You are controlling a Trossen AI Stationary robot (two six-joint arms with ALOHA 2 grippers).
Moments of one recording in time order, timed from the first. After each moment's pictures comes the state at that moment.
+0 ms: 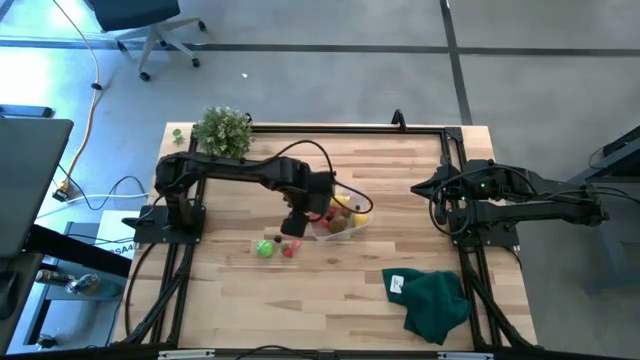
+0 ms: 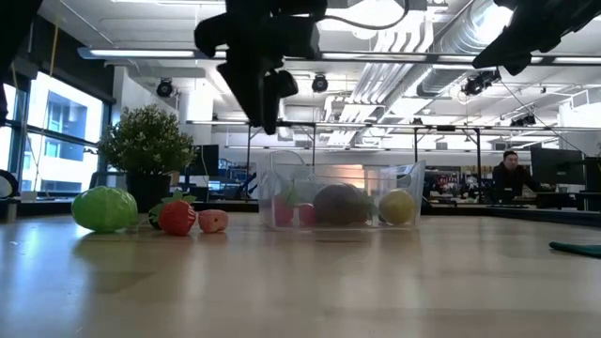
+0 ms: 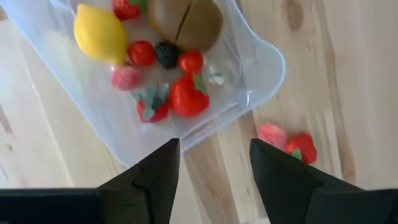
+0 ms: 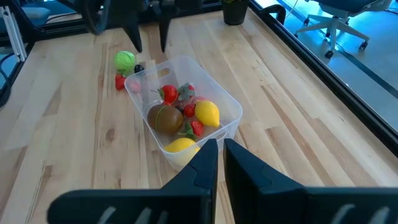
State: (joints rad) left arm 0.16 1.88 1.61 -1.10 0.06 0.31; right arm -0.09 0.48 0.65 -0.67 0.10 0.11
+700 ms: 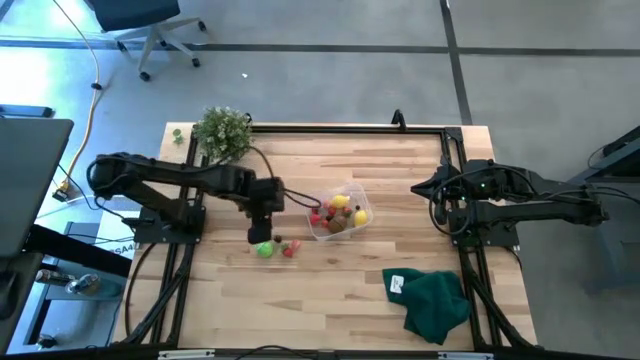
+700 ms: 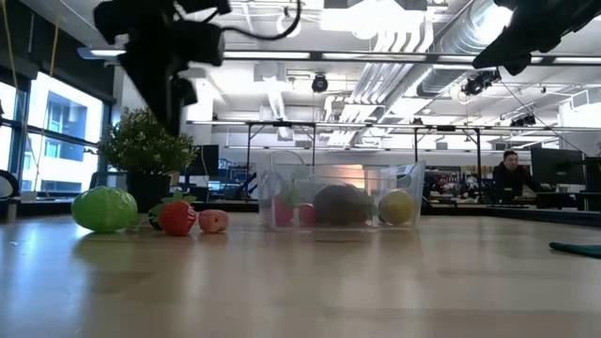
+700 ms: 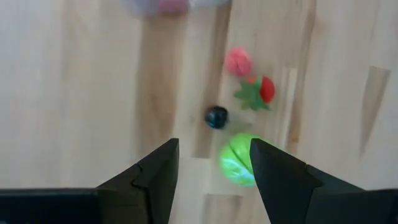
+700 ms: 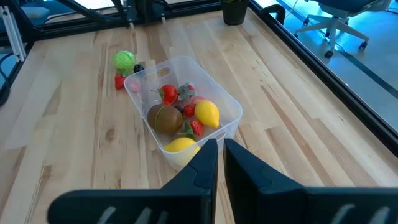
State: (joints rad) left arm 0.13 1.38 1.01 -0.89 0.11 -0.14; right arm -0.09 0.48 0.65 -0.67 0.10 0.11
